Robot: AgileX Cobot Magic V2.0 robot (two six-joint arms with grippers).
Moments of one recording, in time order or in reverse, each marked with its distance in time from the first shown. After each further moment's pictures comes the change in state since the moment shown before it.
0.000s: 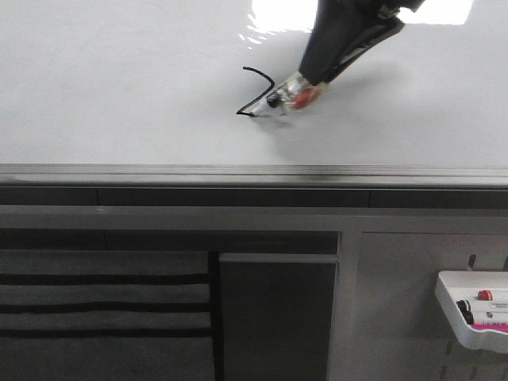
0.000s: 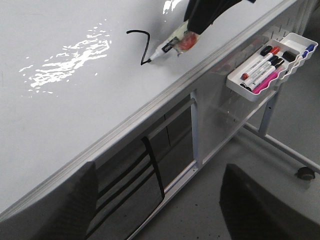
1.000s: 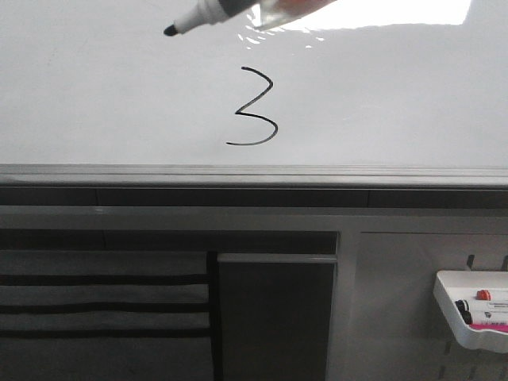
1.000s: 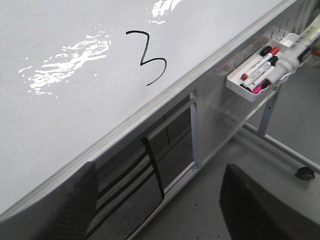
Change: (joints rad) left arm 0.000 0.000 0.000 0.000 -0.002 0.000; right arm 0.089 -0.428 0.229 0.324 0.218 -0.308
